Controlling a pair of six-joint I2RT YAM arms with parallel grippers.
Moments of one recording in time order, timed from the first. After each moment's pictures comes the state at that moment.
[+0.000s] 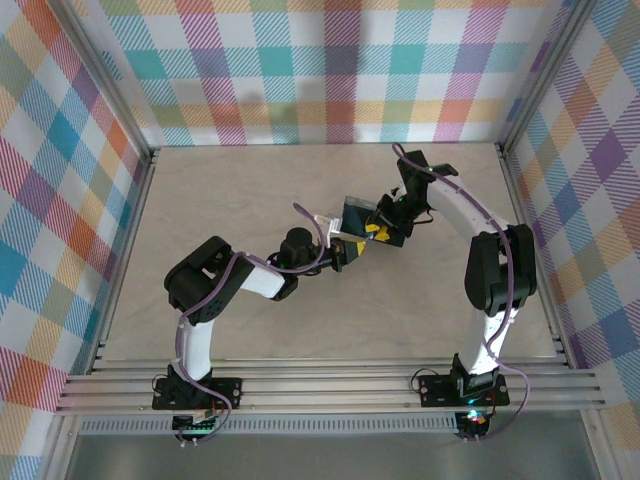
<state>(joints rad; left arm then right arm) -0.70 1.98 0.83 0.99 0.43 -0.62 0.28 1.87 1.55 -1.03 -0.56 0.75</state>
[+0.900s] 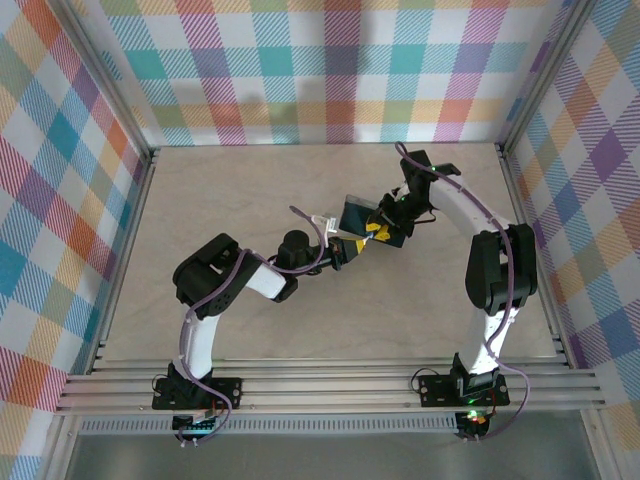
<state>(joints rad) -0.68 2.06 0.83 1.15 0.45 -0.70 0.27 1.88 1.55 -1.04 -0.61 0.73</state>
